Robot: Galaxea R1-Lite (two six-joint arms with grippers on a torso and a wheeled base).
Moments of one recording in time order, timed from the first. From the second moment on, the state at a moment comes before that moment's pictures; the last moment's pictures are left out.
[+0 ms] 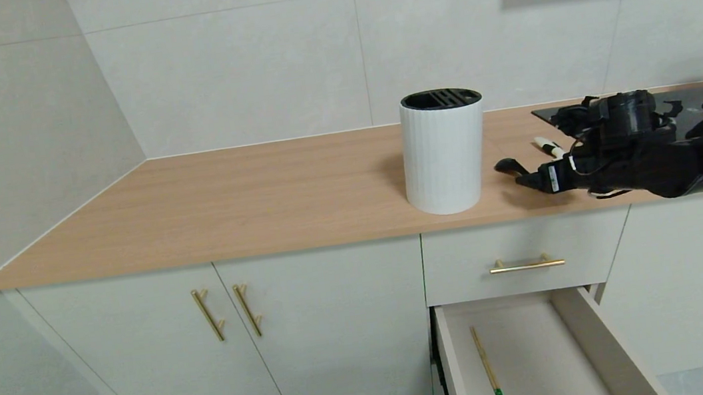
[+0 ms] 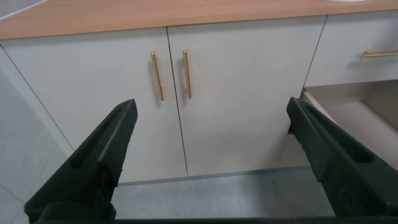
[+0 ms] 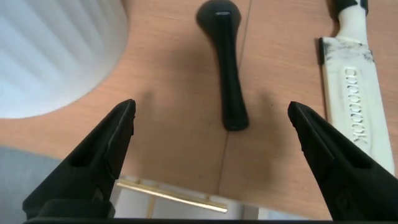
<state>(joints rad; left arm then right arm) 0.00 0.00 0.00 0.01 -0.09 0.03 0.10 2.13 -1.42 -0.32 0.08 -0.08</state>
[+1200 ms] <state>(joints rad) 0.00 0.00 0.00 0.01 -0.09 0.03 0.08 2.27 -1.51 -0.36 0.05 -0.07</state>
